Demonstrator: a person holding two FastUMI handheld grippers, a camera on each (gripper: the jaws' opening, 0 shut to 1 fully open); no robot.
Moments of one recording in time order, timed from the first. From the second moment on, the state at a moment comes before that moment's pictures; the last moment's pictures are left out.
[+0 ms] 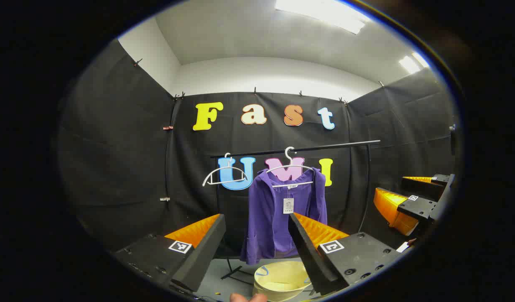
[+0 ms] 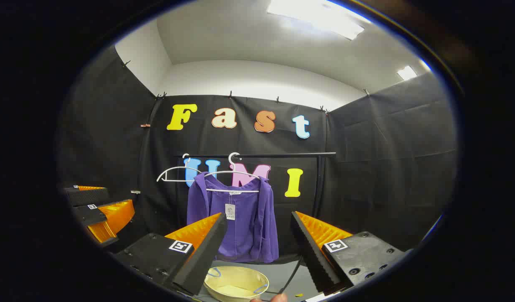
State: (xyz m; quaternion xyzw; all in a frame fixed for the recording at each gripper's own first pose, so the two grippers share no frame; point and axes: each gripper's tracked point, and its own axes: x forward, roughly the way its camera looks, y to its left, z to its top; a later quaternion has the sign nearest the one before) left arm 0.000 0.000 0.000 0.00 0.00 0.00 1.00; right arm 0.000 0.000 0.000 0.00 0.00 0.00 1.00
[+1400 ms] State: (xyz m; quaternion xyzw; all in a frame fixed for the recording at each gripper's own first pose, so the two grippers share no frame) left arm 0.052 -0.002 -0.004 0.00 0.00 -0.02 1.00; right arm 0.052 -0.002 -0.019 0.00 0.02 -0.01 1.00
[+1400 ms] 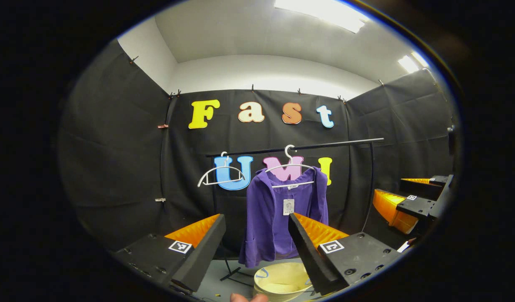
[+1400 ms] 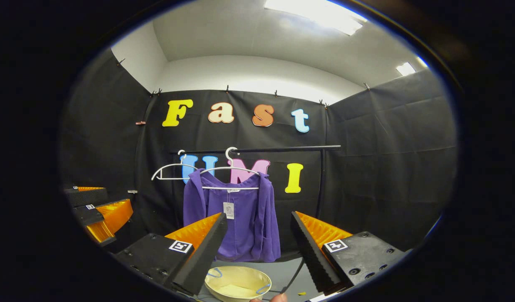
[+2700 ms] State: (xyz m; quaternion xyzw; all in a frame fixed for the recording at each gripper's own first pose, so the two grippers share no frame) left arm 0.373 -0.024 -0.058 0.02 0.03 0.05 1.00; right arm 0.396 -0.023 -0.114 0.02 0.03 0.04 1.00
